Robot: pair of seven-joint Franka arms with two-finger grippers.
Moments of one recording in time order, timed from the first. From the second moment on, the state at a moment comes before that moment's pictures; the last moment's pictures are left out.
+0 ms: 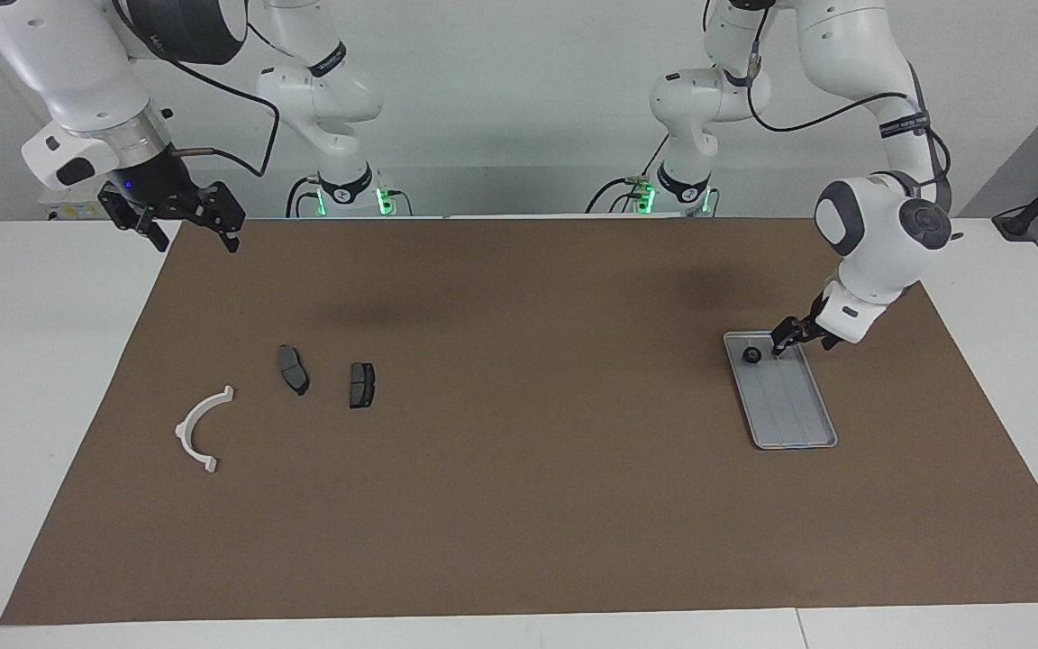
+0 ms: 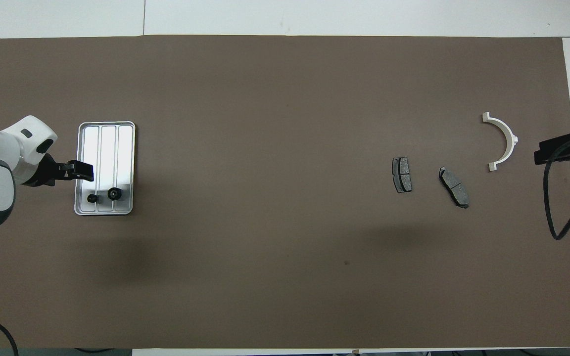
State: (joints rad) left arm 0.03 0.13 0.05 -2.05 -0.02 2.12 0.05; right arm -0.06 -0.04 -0.02 -1.64 -0.01 1.58 -0.03
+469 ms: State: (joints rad) left arm 0.03 0.07 0.05 -1.83 -0.02 1.77 0.05; right arm -0.06 -0.04 -0.02 -1.64 -0.01 1.58 -0.03
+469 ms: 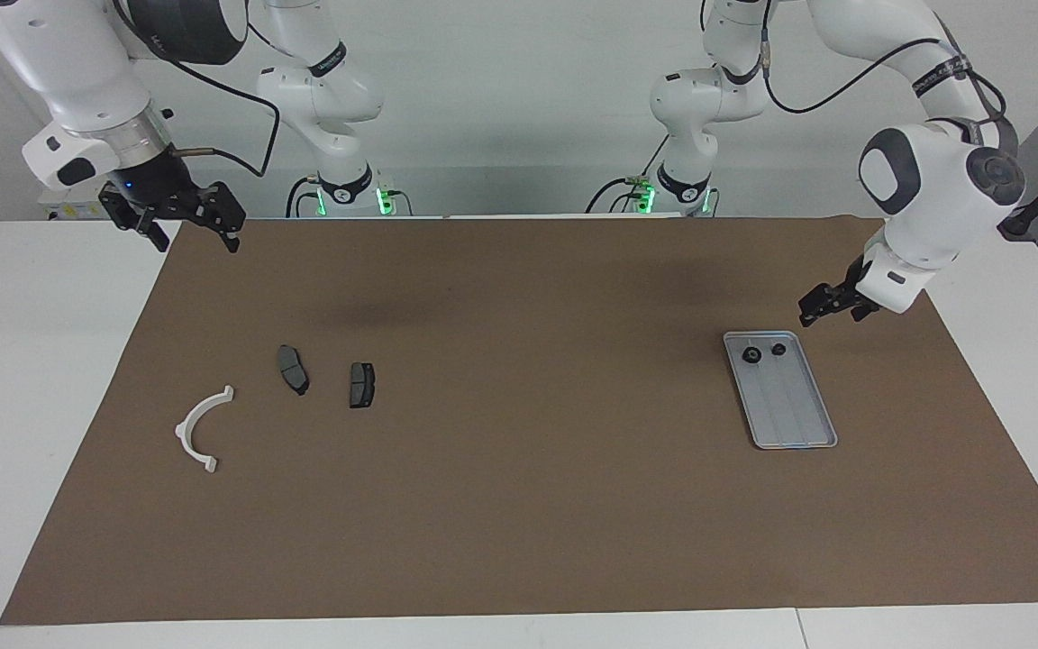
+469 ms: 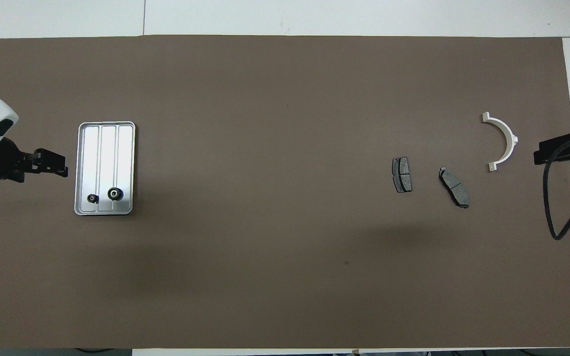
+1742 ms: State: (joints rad) left arm -0.03 -0.02 0.06 -1.70 -0.03 1.57 0.04; right arm -0.06 -0.04 -0.02 -1.64 -0.01 1.58 -0.03
